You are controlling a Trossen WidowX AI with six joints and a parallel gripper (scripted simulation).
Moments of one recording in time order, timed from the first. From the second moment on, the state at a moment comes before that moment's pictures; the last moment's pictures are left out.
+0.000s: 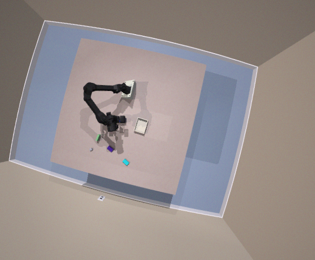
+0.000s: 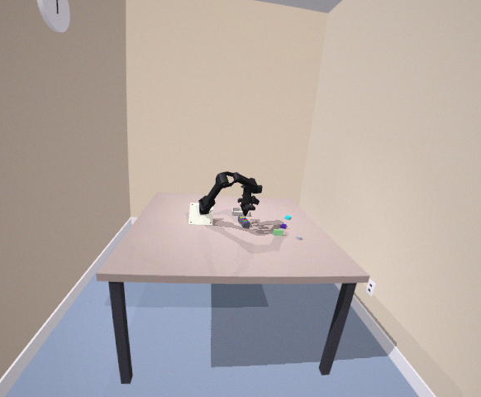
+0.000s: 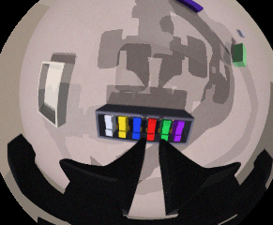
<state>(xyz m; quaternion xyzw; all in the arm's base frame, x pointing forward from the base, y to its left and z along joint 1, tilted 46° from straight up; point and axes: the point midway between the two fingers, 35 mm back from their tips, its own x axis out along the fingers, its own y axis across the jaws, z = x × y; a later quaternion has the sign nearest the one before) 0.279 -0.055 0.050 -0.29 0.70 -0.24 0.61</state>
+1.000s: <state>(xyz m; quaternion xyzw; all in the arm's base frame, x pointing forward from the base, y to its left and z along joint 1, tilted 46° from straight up) 0.276 -0.071 0.033 -0.29 0.70 -0.24 0.61</state>
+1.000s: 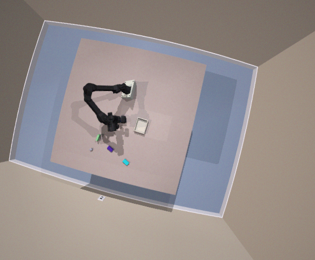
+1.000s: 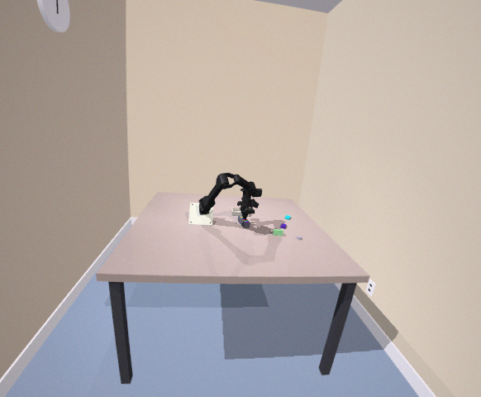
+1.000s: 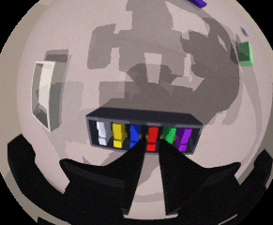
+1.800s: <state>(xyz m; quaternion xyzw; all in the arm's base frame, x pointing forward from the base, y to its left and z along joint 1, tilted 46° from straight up) 0.275 -0.077 0.028 -0.29 0.70 -0.24 0.61</state>
